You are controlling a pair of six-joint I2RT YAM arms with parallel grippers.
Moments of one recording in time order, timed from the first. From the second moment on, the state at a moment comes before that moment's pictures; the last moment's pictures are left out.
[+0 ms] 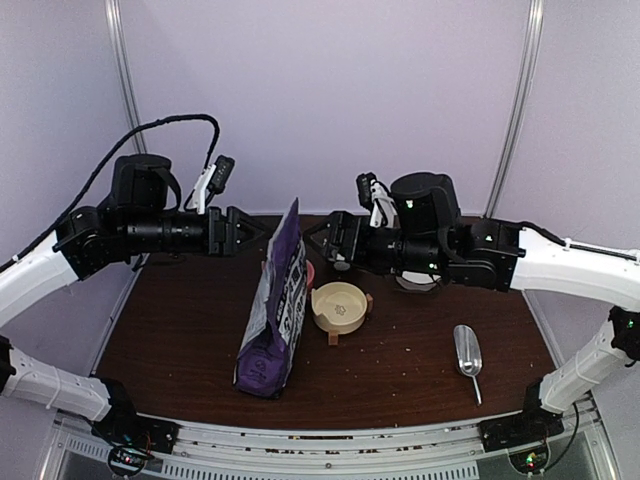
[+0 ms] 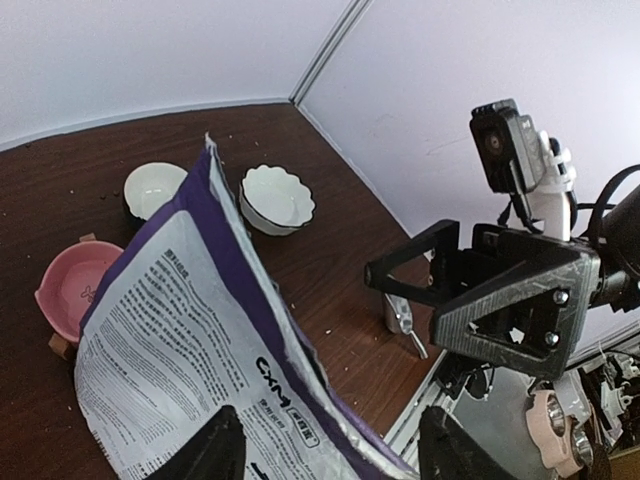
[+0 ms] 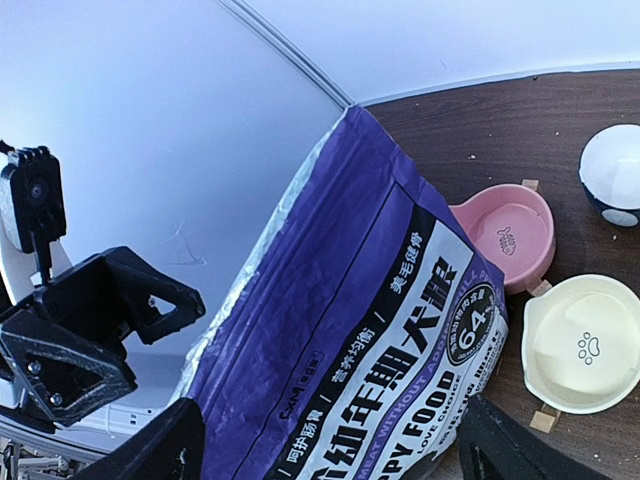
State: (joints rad) left arm -0.83 1.12 1.21 -0.45 0.23 -0.50; right arm 1.08 1.43 1.30 -0.21 0.13 0.85
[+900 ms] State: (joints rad) left arm -0.82 1.16 1.12 -0.35 0.37 -0.61; right arm 1.12 1.45 1.34 -0.26 0.18 0.82
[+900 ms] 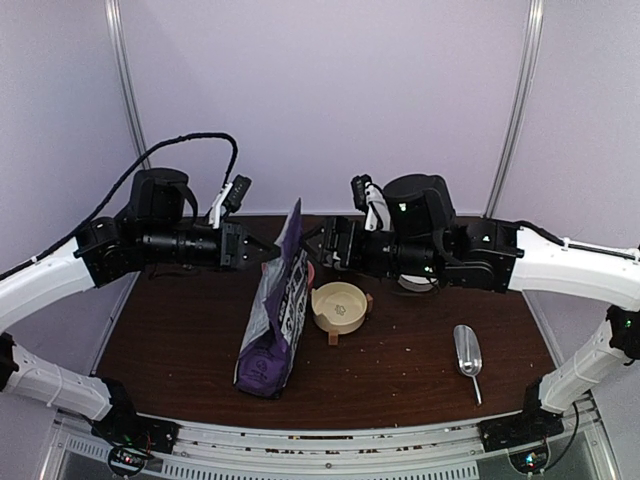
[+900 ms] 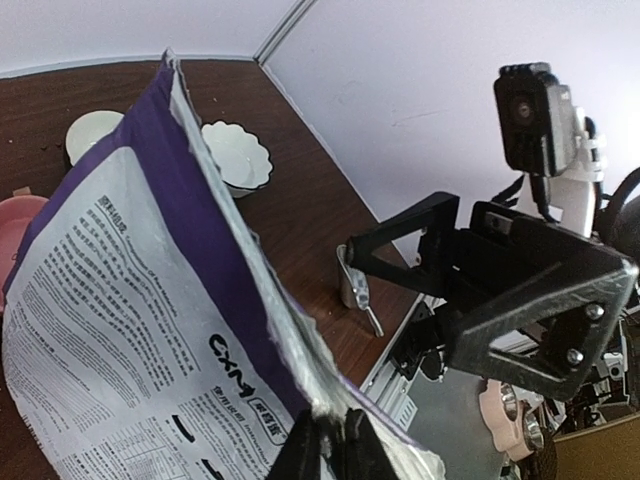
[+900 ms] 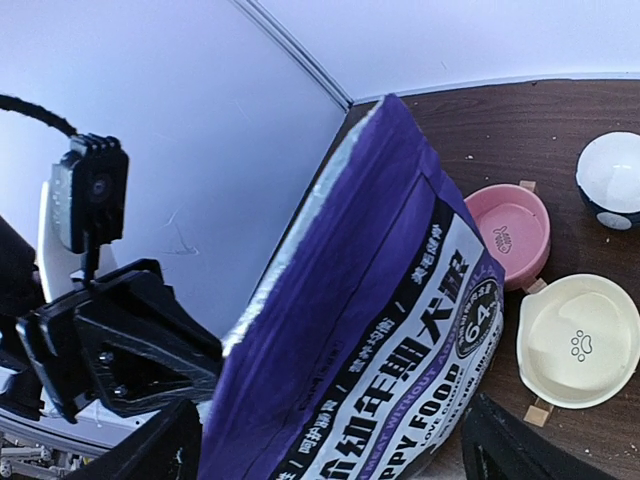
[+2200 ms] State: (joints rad) left arm -0.83 1.24 1.17 -0.34 0.41 -0.60; right arm 1.19 1.57 1.52 -0.42 0.23 0.76
